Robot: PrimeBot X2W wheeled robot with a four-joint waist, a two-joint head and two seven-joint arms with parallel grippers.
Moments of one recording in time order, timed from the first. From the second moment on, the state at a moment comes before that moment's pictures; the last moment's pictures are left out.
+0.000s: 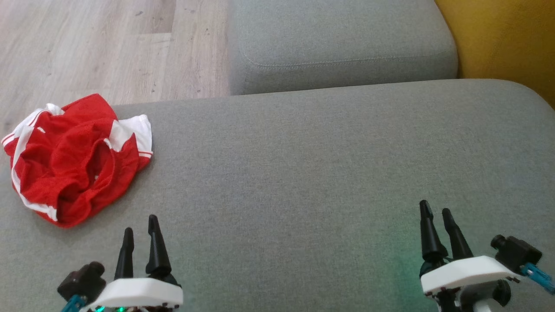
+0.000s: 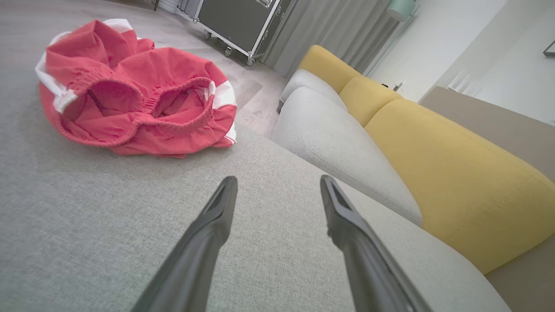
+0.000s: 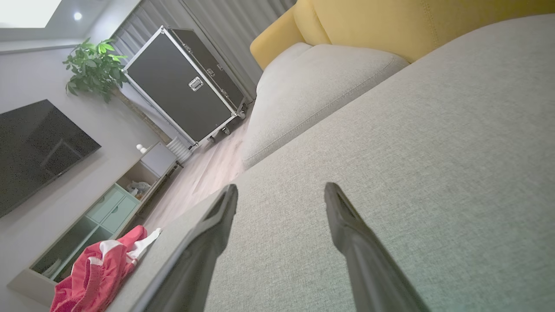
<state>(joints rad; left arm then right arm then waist) 0.06 0.04 -0.10 0.19 -0.66 0.00 -0.10 0.04 -0.04 0.07 0.28 0.65 0.13 -0.11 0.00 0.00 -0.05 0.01</state>
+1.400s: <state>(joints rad) 0.10 0.05 -0.16 0.18 -0.15 0.04 -0.23 0.08 -0.04 0.10 0.29 0.15 0.13 -0.23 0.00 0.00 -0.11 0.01</state>
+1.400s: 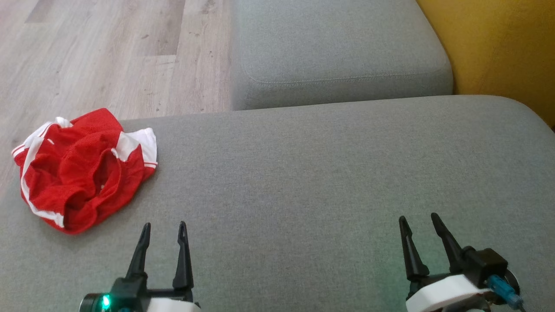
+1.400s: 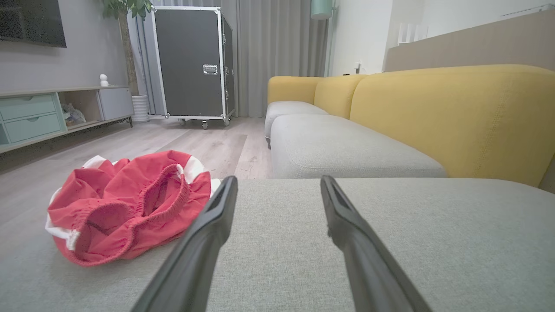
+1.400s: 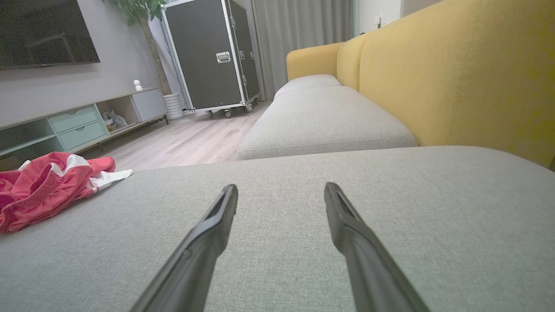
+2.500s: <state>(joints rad) 0.11 0.05 -0.18 0.19 -0.03 0.06 -0.25 0.12 -0.04 0.07 0.29 0.07 0.13 -0.25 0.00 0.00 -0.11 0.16</state>
